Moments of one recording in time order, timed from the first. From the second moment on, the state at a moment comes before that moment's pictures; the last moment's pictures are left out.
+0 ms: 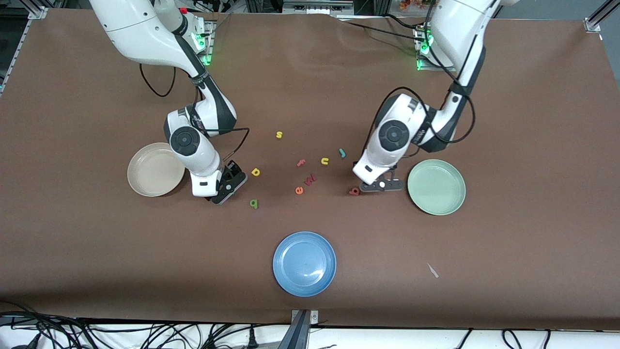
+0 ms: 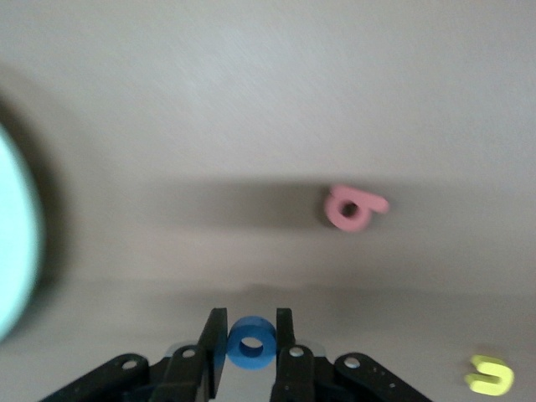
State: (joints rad) left arm -0.47 0.54 -0.02 -1.83 -0.04 2.27 -0.52; right arm 0.39 0.58 0.01 -1.92 -0.05 2.57 -0.41
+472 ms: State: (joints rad) left arm -0.26 0.53 -0.02 -1.83 -0.04 2.27 -0.15; right arm 0.39 0.60 0.00 -1.92 -0.05 2.58 -0.41
